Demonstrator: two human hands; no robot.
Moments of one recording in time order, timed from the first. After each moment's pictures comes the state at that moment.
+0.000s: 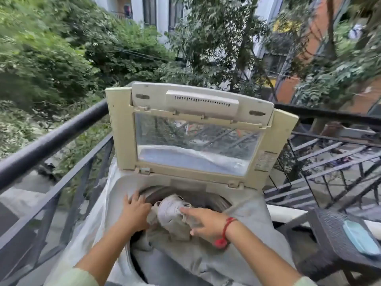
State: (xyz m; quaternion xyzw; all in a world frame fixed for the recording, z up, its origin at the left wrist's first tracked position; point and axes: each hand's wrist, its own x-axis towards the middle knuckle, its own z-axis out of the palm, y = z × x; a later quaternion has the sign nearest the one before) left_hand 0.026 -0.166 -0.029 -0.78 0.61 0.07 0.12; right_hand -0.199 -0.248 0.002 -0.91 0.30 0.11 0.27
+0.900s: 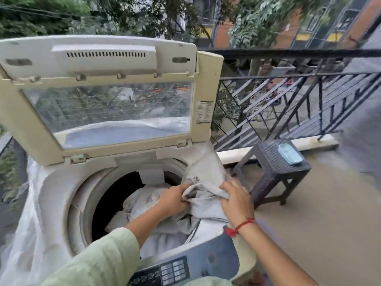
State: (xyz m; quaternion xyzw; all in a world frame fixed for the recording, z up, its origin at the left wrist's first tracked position) left_hand -0.163 -0.219 -0.101 -0.56 0.75 0.33 -0.15; right_hand -0.365 -0.179 -0.042 -0.68 0.71 -0.17 0.10
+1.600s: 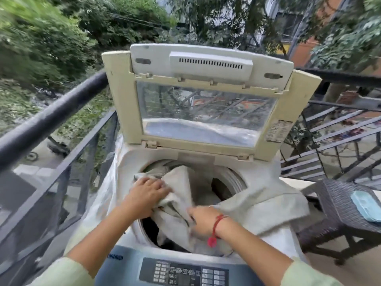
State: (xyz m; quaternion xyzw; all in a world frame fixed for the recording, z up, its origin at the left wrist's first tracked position) left_hand 0.020 -0.133 -0.027 -0.64 0.76 0.02 0.15; right_hand -0.179 -0.178 -0.018 -0.88 0.34 0.26 0.19
